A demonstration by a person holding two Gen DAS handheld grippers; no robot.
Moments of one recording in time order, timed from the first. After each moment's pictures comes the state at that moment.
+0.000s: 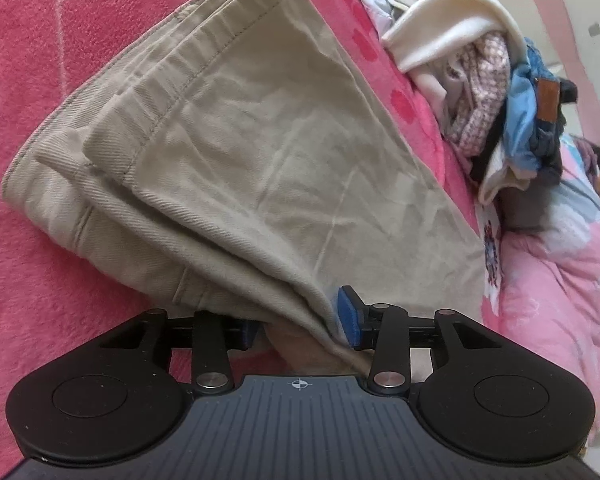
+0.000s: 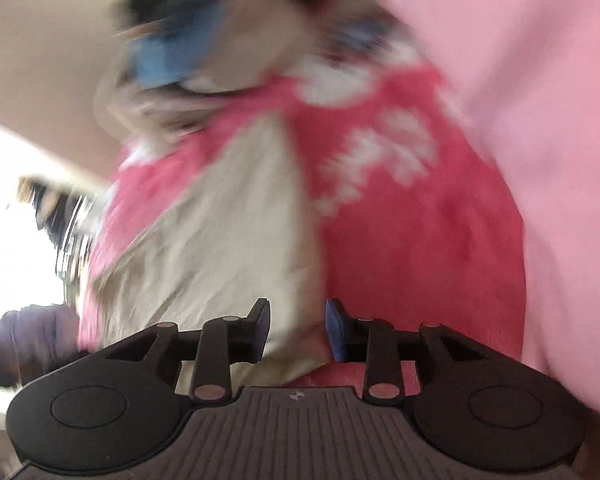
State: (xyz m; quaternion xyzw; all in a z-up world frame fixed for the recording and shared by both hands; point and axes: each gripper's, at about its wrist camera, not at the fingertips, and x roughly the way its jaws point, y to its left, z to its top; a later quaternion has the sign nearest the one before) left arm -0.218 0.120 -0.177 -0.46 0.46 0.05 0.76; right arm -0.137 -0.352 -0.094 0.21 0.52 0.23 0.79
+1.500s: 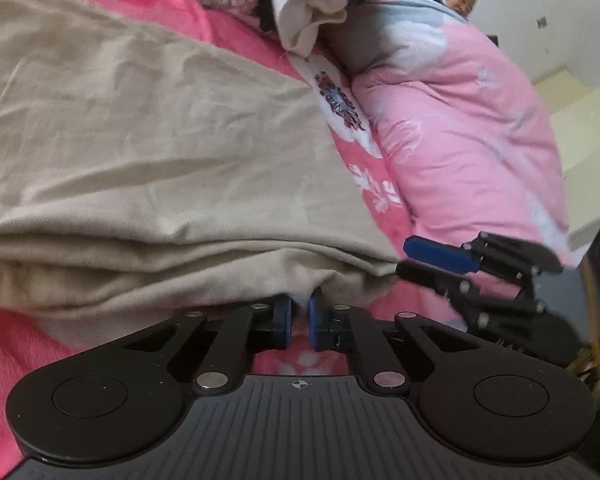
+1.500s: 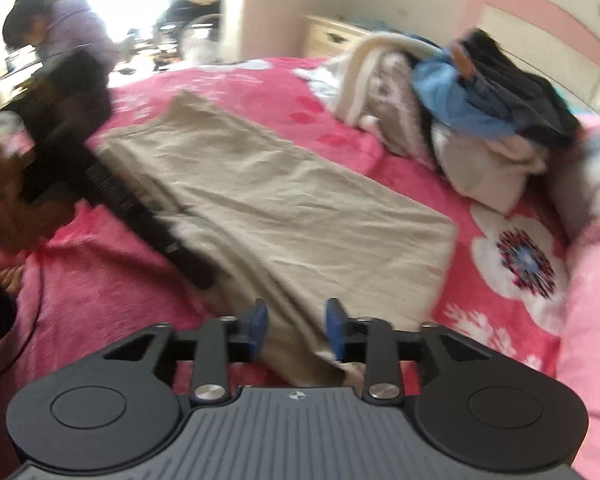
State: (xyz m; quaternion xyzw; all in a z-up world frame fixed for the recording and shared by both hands) left arm -0.206 -0.016 -0.178 -0.36 0.46 -0.21 0.78; right arm -0.209 -0.224 -0.069 -0.23 0.34 0.39 0.82
